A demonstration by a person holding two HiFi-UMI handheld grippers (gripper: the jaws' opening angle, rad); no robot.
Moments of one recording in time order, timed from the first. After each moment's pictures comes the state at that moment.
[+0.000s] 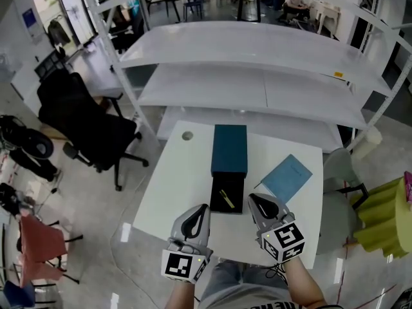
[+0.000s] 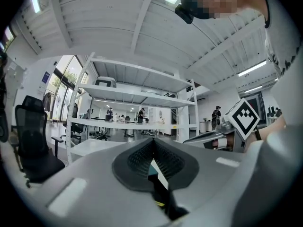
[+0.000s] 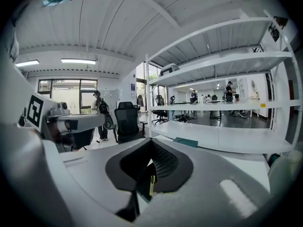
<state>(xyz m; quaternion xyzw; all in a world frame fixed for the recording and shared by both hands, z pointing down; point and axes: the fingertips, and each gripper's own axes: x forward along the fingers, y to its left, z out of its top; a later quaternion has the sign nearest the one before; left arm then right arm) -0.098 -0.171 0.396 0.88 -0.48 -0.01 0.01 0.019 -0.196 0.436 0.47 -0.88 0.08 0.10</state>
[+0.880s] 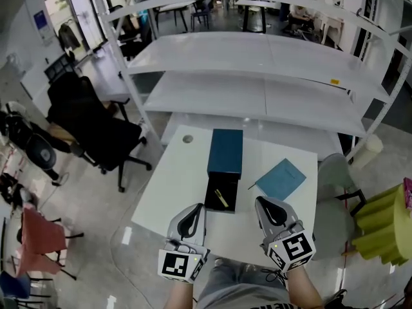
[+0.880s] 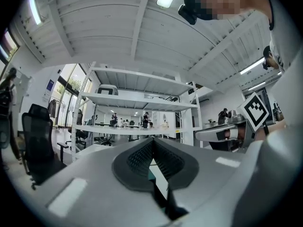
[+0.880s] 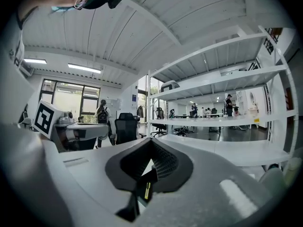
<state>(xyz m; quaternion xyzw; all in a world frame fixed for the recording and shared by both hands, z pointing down) -0.081 -0.139 0.370 0.86 -0.51 -0.03 -0.01 0.059 -0.148 0.381 0.47 -0.88 0.02 0.04</state>
